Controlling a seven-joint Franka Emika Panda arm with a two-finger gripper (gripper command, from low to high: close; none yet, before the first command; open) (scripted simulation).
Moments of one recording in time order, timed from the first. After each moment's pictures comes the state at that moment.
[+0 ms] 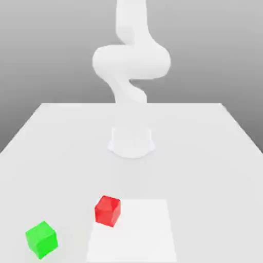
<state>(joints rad) -0.01 -0.72 0.00 -2.35 0.00 2.35 0.82</state>
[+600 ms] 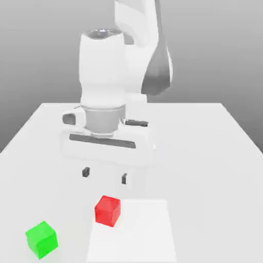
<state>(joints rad) -0.12 -0.05 -0.04 -2.78 0.00 2.77 0.99</state>
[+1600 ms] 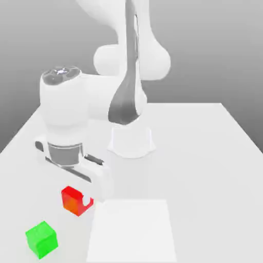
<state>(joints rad) -0.27 0.11 -0.10 -2.52 0.02 2.63 1.15</state>
